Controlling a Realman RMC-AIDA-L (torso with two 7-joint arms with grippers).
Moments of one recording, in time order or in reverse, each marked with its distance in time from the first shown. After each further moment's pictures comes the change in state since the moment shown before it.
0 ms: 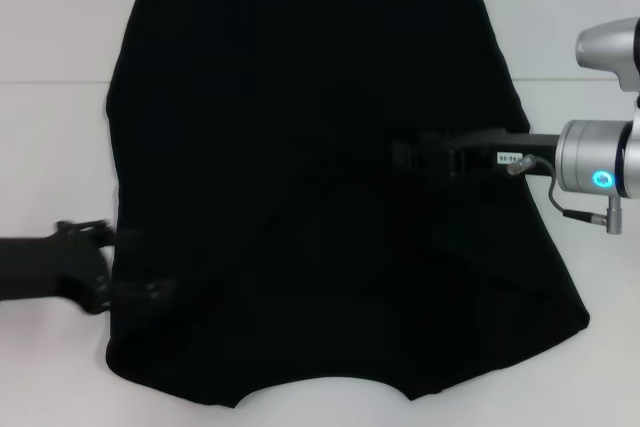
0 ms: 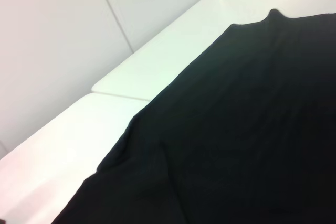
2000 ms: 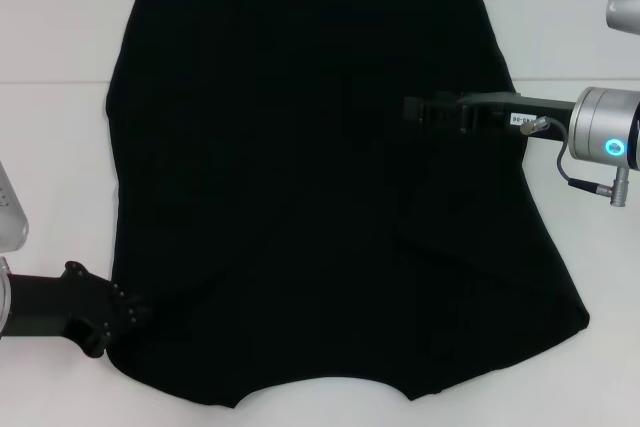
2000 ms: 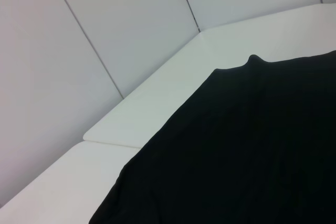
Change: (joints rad) left arm 0.011 -0.017 0.104 -0.054 0.131 -0.143 0.073; right arm 0.002 -0.021 0.007 0.005 0.115 0.025 0.001
